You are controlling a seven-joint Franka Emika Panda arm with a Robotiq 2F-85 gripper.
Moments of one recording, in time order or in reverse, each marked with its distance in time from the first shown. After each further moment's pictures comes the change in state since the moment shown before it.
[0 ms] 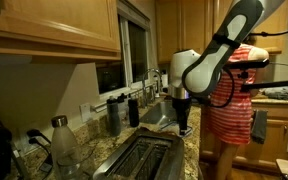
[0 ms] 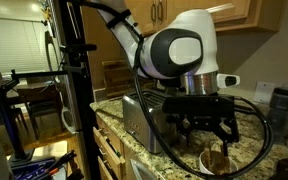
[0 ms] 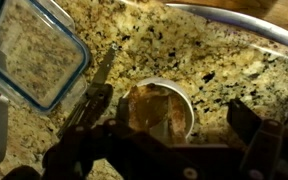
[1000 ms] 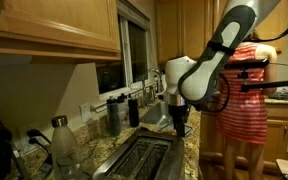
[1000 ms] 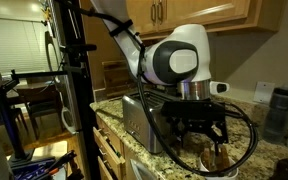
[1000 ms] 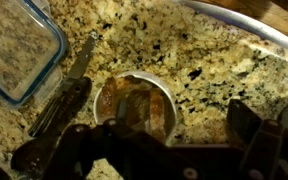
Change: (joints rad) arm 0.007 0.062 0.042 0.023 -0.007 0.000 0.001
